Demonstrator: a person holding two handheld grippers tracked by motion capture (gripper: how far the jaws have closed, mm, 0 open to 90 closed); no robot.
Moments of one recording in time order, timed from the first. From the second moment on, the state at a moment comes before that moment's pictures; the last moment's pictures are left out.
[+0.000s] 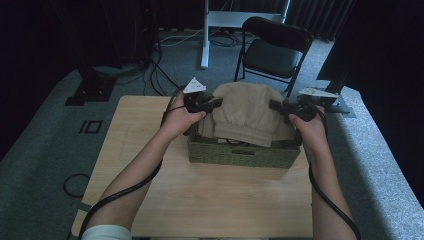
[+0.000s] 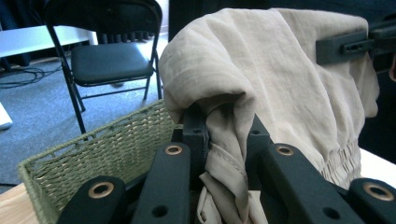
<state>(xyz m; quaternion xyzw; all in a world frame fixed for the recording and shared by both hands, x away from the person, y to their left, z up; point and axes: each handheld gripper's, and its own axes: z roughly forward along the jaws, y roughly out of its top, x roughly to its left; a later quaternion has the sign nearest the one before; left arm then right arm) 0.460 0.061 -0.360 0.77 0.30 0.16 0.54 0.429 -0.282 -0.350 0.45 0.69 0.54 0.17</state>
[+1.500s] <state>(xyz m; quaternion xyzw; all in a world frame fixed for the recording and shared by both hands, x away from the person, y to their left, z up) 0.528 0.026 -0.490 0.79 0.42 0.14 0.42 0.536 -0.269 -0.491 0.57 0.72 0.37 0.14</state>
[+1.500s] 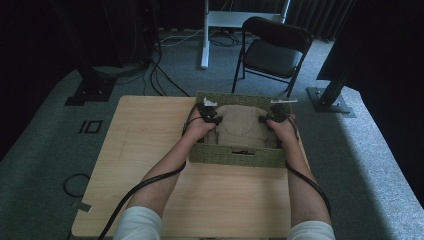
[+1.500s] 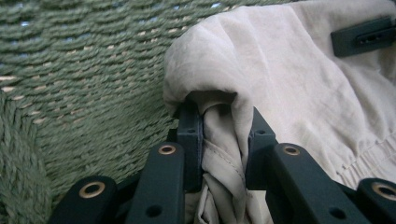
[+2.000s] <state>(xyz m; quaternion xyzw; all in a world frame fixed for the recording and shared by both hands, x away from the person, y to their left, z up) 0.528 0.017 -0.479 0.78 0.42 0.16 0.44 0.537 -0.273 -0.487 0.58 0.70 0.37 0.16</state>
